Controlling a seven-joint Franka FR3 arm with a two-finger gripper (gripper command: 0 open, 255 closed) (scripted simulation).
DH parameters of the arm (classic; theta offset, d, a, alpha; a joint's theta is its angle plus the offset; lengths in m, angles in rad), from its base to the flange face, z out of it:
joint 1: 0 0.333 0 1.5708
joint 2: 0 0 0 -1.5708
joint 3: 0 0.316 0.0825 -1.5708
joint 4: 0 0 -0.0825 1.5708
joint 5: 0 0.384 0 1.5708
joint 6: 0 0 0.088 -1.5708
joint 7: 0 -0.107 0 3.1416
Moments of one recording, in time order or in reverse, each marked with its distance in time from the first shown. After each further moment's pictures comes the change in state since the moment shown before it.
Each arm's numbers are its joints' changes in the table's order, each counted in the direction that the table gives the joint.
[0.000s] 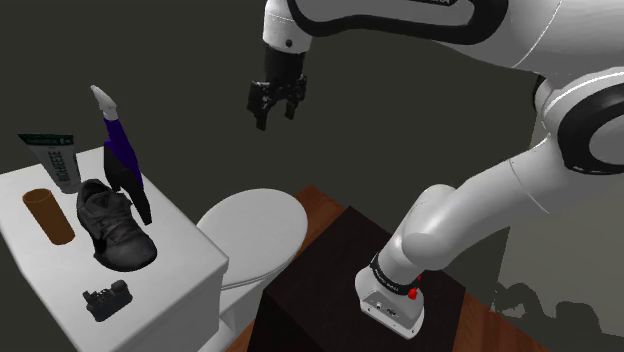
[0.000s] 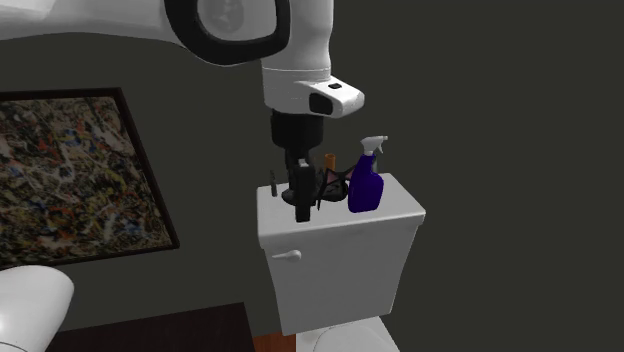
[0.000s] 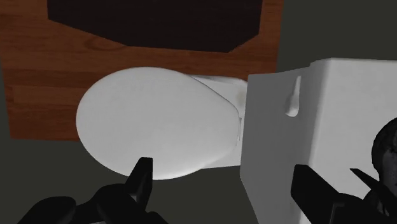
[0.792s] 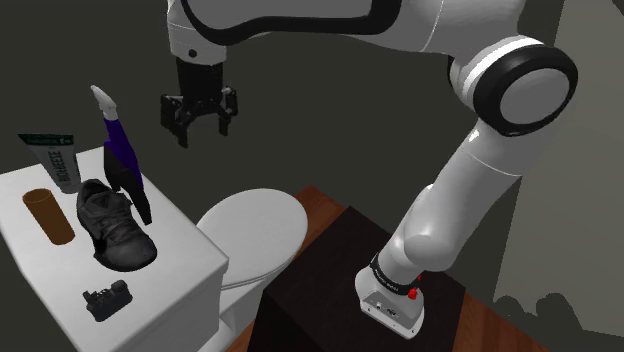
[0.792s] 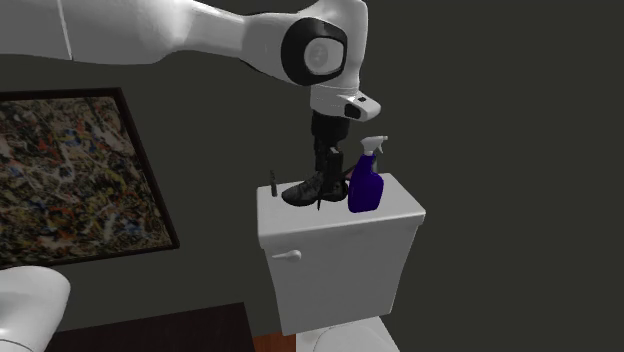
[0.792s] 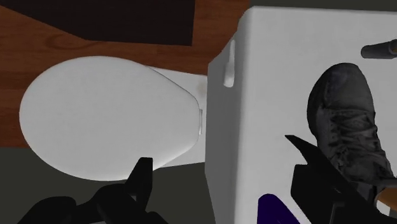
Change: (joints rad) arm 0.062 -0.409 0.142 -0.308 -0.013 0.057 -0.237
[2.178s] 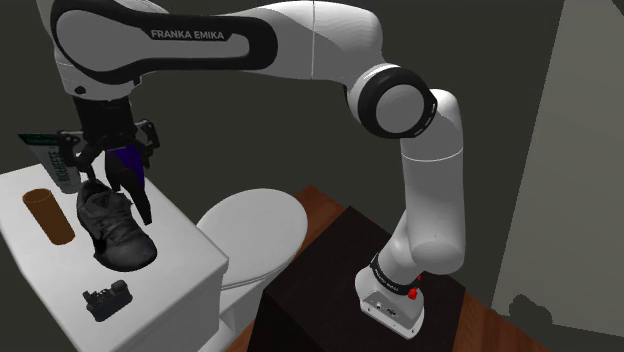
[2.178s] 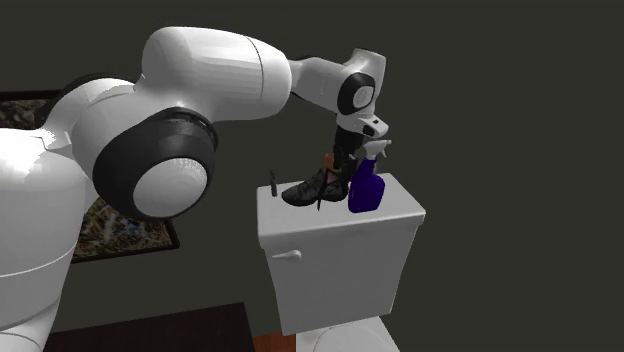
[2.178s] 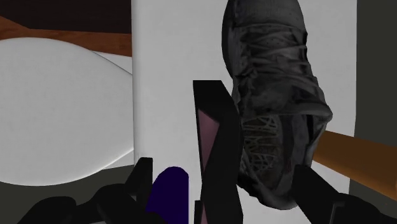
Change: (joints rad) arm 0.172 -0.552 0.037 -0.521 -0.123 -0.013 -0.202
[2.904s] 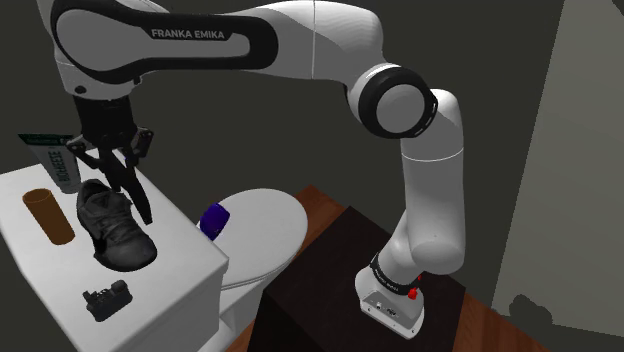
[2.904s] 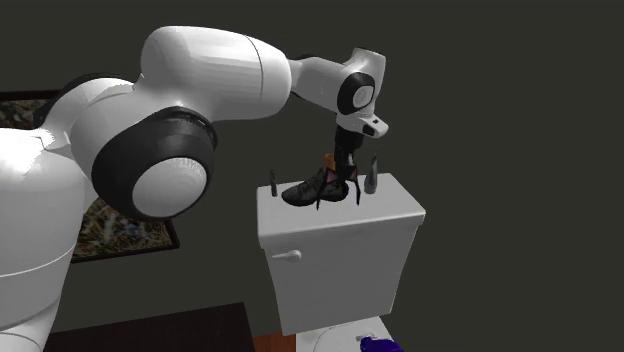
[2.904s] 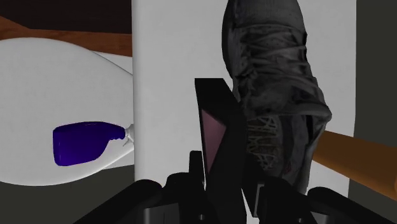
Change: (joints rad) arm -0.001 0.003 0.000 0.001 0.001 0.000 0.000
